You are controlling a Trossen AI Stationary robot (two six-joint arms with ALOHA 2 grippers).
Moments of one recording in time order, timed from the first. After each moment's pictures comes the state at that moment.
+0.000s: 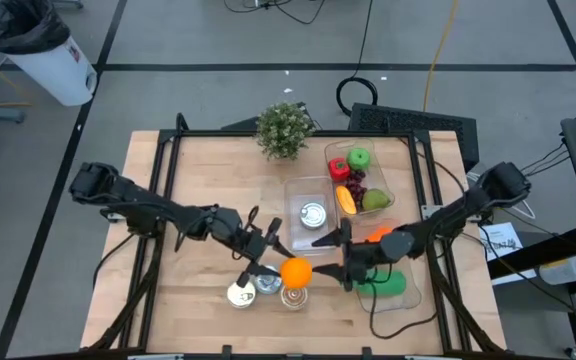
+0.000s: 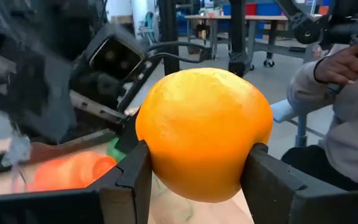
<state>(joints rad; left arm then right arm) -0.25 1.50 0.84 0.59 0.27 0.07 0.47 1.42 0.61 0.83 0.37 -0.69</state>
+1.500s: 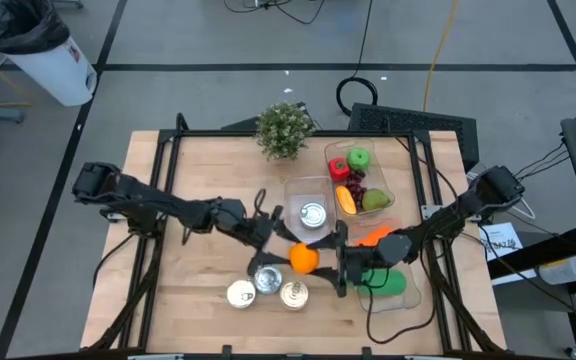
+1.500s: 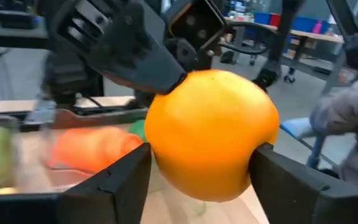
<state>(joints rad) -0.18 1.53 0.84 0.62 0.23 -0.09 0.48 1.53 0.68 0.95 0.41 -0.64</state>
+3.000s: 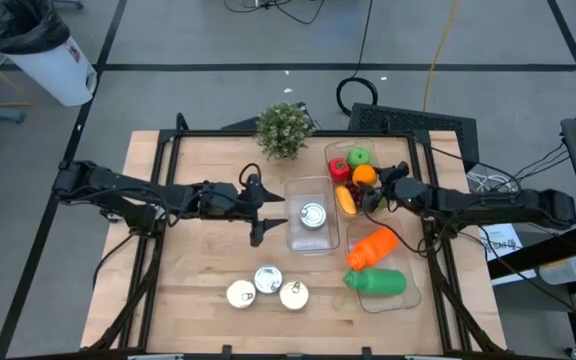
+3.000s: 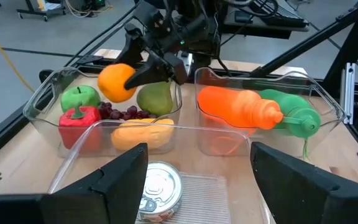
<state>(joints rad) -0.09 1.32 0.84 0.19 -0.16 -0.11 -0.21 0.75 0.21 0.11 0.54 0.20</state>
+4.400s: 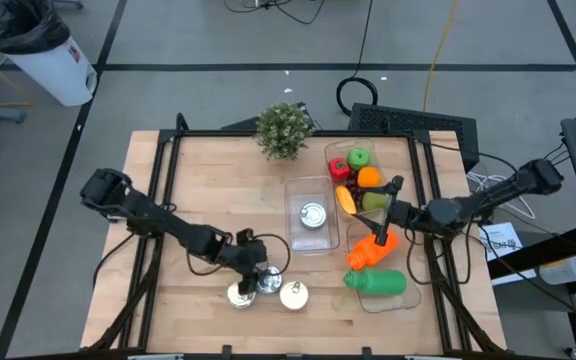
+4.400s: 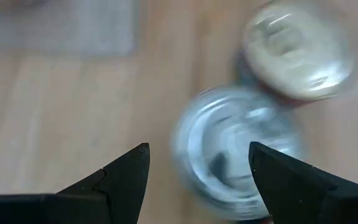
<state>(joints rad) -0.39 1.61 0.84 -0.12 -0.15 -0.46 0.34 0.69 0.29 0.46 0.63 -0.27</state>
